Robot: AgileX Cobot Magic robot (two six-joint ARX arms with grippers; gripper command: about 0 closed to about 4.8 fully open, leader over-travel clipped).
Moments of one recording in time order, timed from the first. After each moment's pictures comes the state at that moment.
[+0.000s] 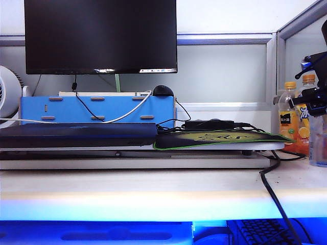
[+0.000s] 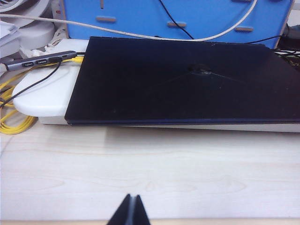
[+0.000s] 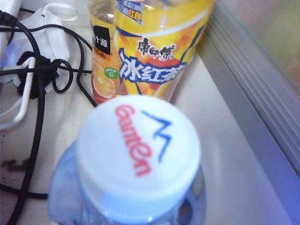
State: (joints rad) left arm 0.00 0.00 0.01 -0.13 0.07 -0.04; right arm -0.04 1.68 0.88 0.43 0.26 -0.08
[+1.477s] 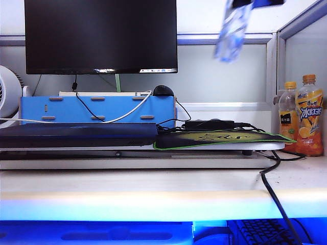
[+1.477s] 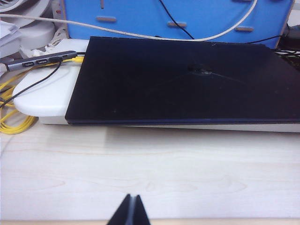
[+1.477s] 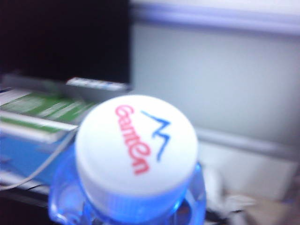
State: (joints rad) left arm 0.00 0.00 0.01 -0.13 0.07 -0.04; right arm 0.26 1.44 1.22 0.24 -0.02 -0.06
